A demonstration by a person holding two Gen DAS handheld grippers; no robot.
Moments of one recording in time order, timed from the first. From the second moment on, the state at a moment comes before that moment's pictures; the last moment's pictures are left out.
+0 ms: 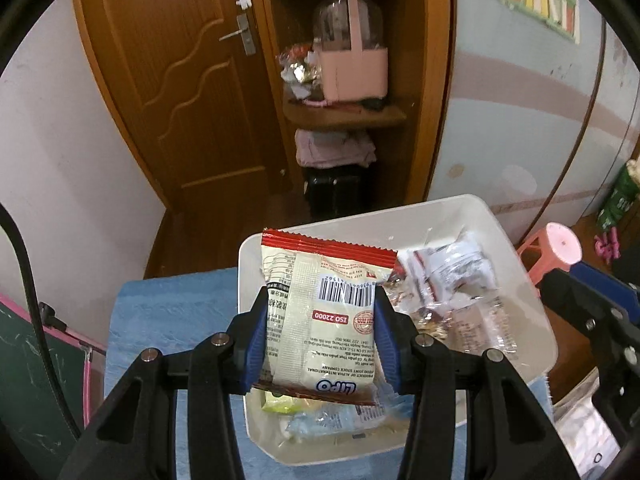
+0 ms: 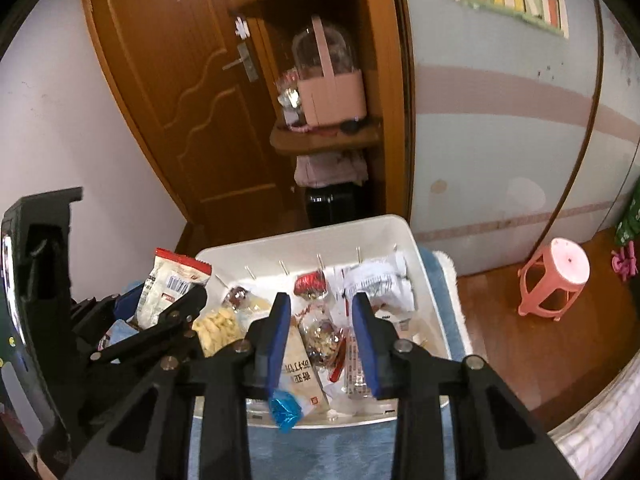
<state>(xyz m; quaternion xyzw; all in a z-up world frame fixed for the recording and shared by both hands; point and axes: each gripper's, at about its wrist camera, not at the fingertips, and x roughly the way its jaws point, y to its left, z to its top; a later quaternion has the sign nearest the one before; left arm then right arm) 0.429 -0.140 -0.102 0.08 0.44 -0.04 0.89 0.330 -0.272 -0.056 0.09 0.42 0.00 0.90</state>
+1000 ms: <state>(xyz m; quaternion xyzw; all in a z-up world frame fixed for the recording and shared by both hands) 0.408 -0.122 -0.091 0.01 0.49 -0.07 0.87 0.304 -0.272 -0.048 0.12 0.43 0.00 0.89</state>
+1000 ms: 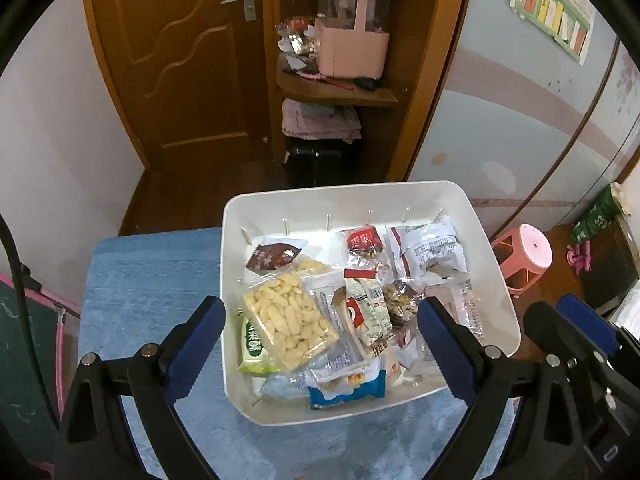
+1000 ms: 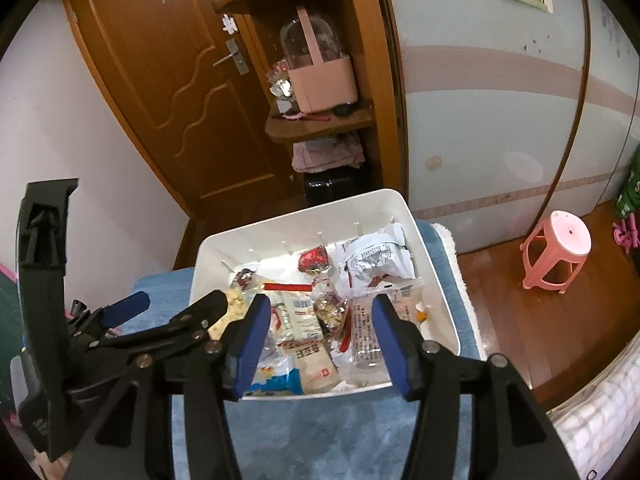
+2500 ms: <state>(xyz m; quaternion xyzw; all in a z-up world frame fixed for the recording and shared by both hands) -0.002 0.007 0.012 0.03 0.35 -0.02 0.94 -0.043 -0.178 0.019 0.08 0.33 0.05 0.94</state>
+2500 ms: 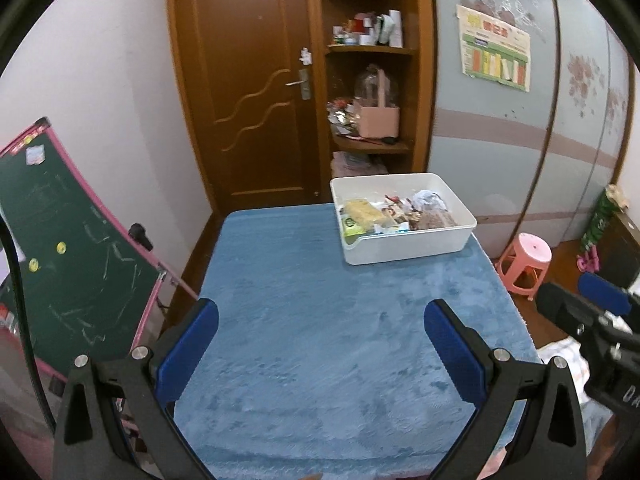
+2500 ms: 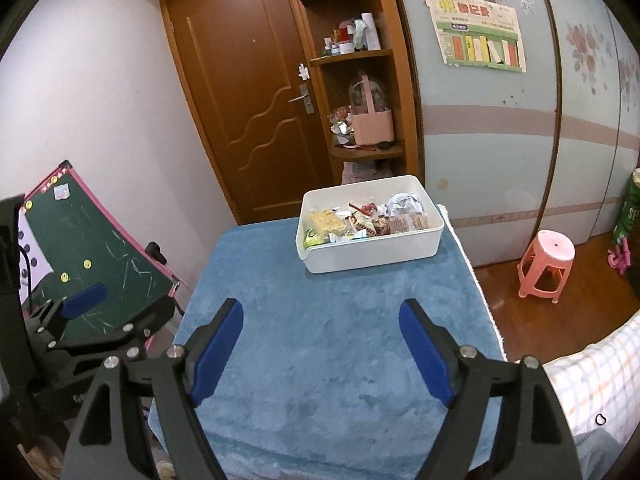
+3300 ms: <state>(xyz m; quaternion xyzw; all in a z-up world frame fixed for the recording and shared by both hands) -0.005 0.026 -0.002 0.01 0.37 0.01 0.93 -0.043 -0.165 0.004 0.09 0.35 0.06 0.93</state>
